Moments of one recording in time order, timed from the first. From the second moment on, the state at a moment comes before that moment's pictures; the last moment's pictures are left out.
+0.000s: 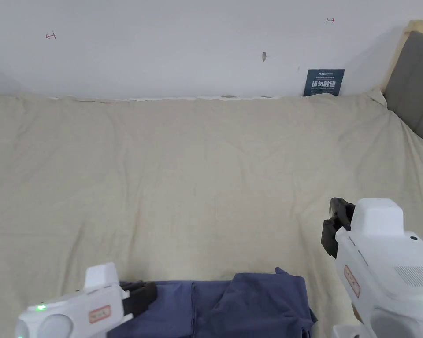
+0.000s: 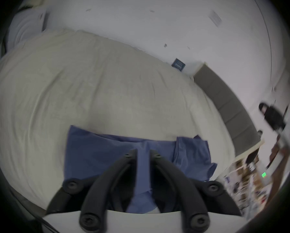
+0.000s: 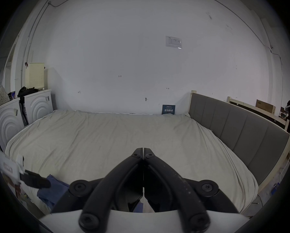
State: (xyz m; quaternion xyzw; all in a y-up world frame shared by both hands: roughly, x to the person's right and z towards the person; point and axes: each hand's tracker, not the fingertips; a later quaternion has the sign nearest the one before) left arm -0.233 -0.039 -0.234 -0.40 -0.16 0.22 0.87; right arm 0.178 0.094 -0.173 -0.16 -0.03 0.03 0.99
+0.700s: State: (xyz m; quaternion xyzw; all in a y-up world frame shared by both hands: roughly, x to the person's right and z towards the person) left arm -0.300 -0.095 -0.248 -0.49 -0.14 0.30 0.80; right arm 0.165 0.082 -0.190 -0.18 -0.02 0.03 0.98
